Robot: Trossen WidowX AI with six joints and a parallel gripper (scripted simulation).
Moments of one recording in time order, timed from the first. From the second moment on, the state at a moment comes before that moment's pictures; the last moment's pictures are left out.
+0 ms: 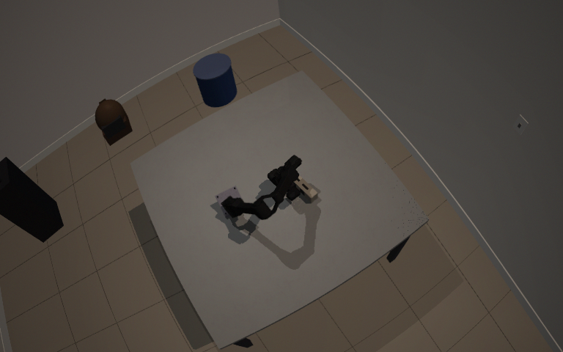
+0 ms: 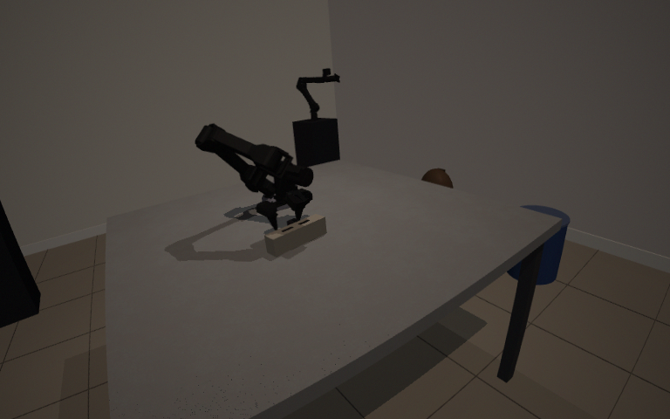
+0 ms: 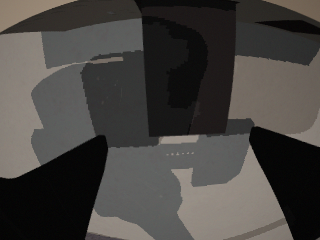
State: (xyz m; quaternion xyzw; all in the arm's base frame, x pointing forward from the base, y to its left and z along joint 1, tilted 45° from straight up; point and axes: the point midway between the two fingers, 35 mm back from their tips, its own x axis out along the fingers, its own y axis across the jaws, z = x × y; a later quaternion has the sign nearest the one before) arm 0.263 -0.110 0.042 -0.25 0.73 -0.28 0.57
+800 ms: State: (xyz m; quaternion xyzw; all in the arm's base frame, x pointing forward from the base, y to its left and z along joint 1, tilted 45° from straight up) arm 0.243 -0.105 0.046 -0.25 0.71 -0.28 0.59
